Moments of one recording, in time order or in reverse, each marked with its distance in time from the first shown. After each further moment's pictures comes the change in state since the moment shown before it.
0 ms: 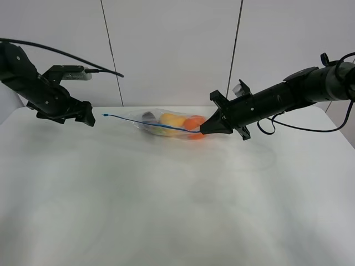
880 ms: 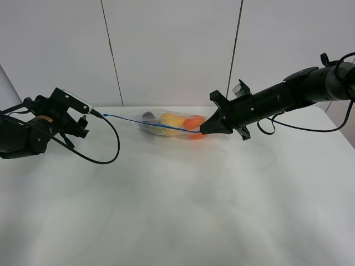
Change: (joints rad) left arm -0.018 0.104 0.501 0.001 -1.442 0.434; right arm 0.000 0.000 0.000 0.000 0.001 -0.001
